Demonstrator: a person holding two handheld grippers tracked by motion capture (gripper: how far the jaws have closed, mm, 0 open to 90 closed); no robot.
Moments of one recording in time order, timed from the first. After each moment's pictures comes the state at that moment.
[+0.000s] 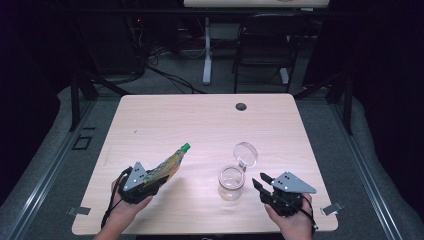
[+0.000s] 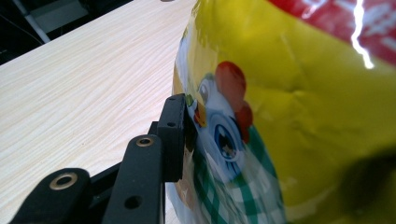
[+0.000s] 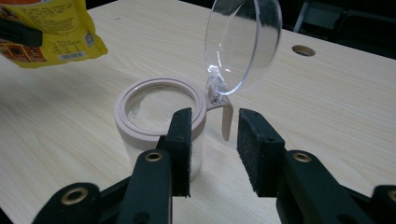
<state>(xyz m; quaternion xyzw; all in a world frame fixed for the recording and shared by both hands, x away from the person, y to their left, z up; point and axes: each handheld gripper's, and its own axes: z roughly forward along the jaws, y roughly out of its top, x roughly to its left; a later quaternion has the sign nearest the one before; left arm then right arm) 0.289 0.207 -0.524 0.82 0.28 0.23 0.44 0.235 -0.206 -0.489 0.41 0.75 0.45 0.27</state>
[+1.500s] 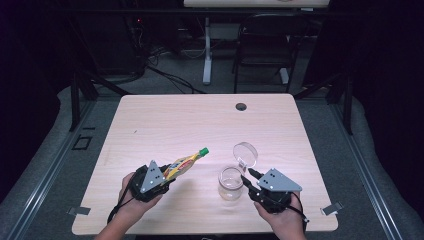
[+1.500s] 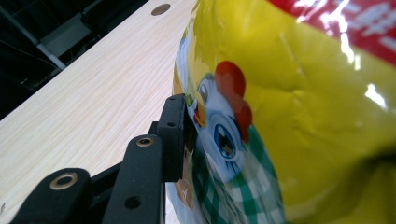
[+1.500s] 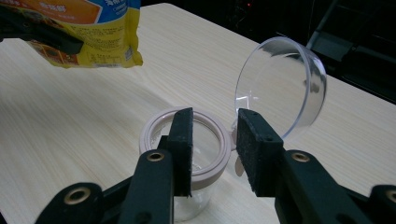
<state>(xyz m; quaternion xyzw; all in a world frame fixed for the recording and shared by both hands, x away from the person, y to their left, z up) 0.288 0.171 -0.505 0.85 0.22 0.28 0.39 0.239 -0.177 -0.472 0.34 0.78 0.44 0.29</state>
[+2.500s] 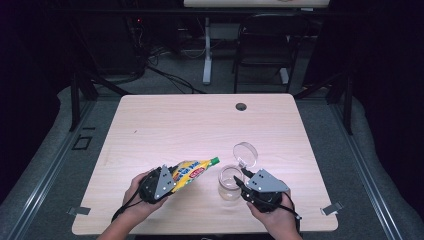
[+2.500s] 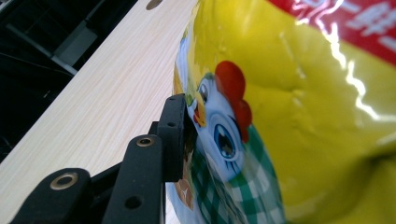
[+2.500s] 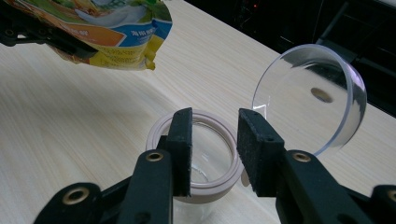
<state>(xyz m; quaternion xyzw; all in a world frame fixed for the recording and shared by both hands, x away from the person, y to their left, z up) 0.285 0.152 -0.514 0.87 0.17 0.32 0.34 0.244 -0.160 -0.478 0.31 0.79 0.43 0.31</state>
